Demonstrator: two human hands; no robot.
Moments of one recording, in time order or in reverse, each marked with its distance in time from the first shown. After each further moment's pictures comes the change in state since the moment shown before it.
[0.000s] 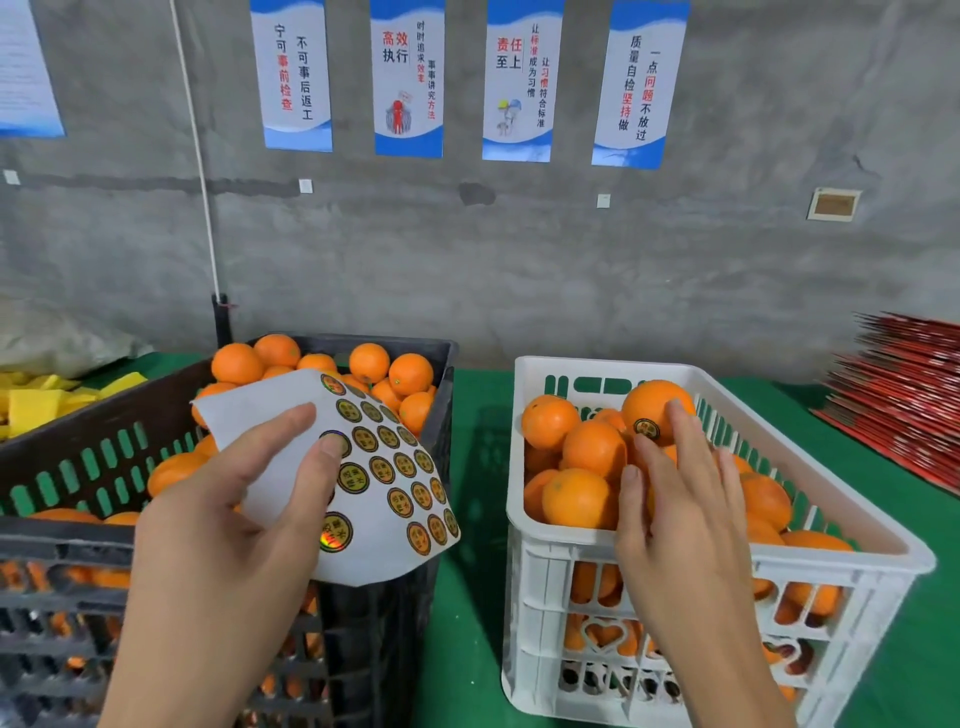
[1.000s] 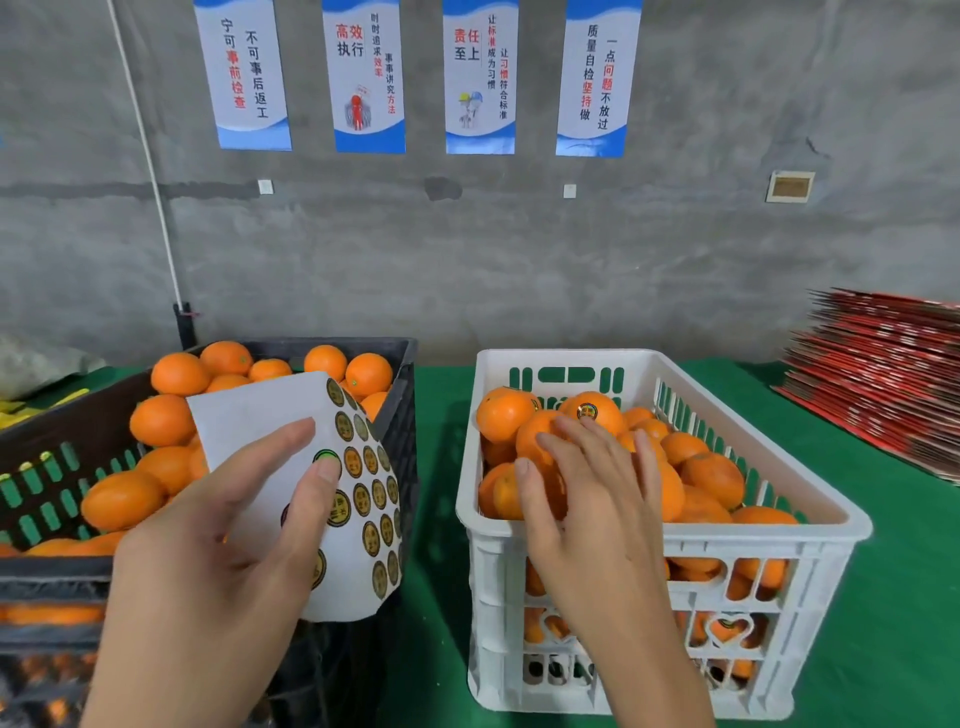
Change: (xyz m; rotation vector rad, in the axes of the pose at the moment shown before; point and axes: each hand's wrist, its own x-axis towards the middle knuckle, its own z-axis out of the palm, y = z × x) left_hand -0.014 0.002 0.030 -0.008 -0.062 0.085; right_hand 0.001 -0.006 0.011 0.063 -0.037 -0.079
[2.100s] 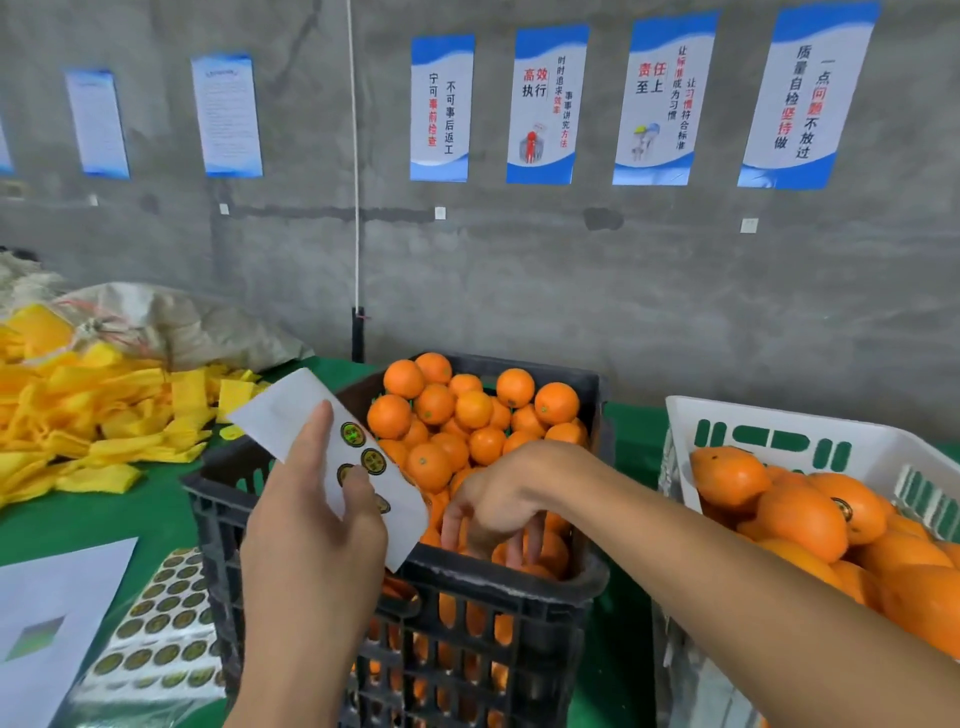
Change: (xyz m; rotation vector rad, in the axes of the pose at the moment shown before) left_hand 0.042 -0.063 -0.082 0.198 0.258 -0.236; right_hand 0.102 -0.206 0.136 -0.194 -1.606 -0.416
